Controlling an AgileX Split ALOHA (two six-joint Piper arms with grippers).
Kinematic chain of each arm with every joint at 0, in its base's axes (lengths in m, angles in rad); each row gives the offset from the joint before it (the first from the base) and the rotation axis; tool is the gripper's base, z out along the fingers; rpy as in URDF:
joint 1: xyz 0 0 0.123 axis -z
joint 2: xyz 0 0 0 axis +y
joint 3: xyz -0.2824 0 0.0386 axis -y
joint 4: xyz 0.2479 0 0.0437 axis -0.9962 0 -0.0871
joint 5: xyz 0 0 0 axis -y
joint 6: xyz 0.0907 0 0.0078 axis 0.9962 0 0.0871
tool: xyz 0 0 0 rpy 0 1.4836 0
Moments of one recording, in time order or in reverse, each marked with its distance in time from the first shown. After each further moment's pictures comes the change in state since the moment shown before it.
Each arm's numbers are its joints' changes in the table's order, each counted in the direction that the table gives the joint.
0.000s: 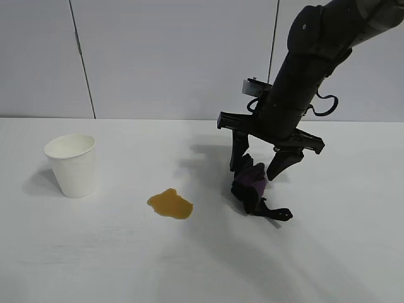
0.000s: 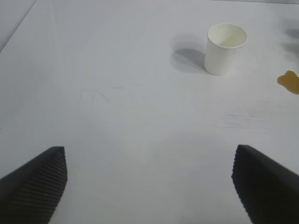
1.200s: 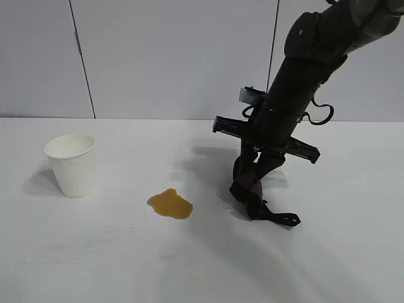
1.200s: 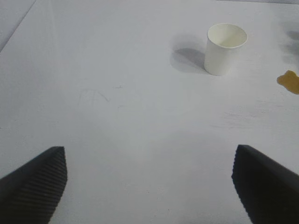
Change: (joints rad) left arm 0.000 0.000 0.000 0.000 0.000 0.000; right arm 0.000 0.028 0.080 -0.073 -0.146 -0.019
